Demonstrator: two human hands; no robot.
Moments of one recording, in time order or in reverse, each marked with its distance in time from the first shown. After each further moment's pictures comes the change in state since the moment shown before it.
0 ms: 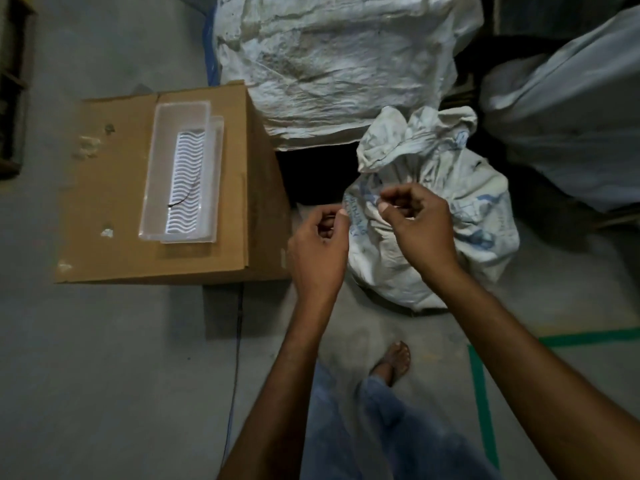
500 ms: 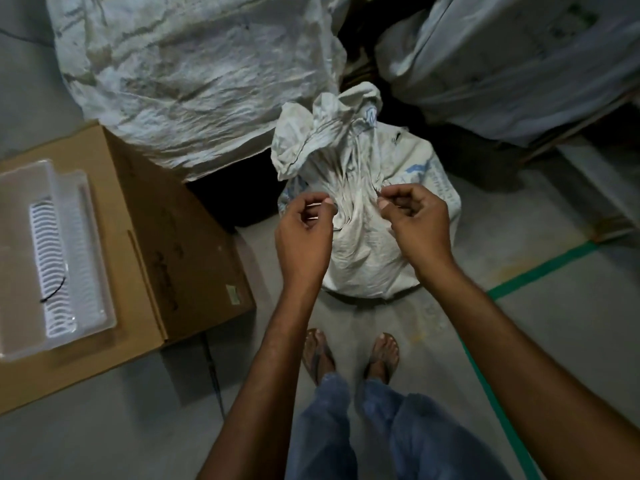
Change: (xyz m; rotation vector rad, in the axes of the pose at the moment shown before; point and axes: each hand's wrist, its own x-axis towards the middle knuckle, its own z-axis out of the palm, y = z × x) left_hand 0.035 -0.012 0.126 -0.146 -0.350 -0.014; right_hand 0.033 0.103 -0.070 0.149 0.358 0.237
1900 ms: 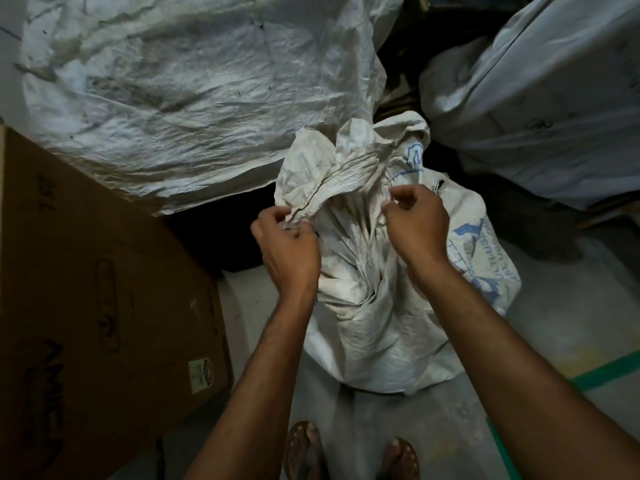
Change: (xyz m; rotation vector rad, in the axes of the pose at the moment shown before) left_hand 0.194 -0.136 0.059 0.185 0.332 -0.006; right_hand 0.186 0.081 0.117 -0.310 0.091 -0.029
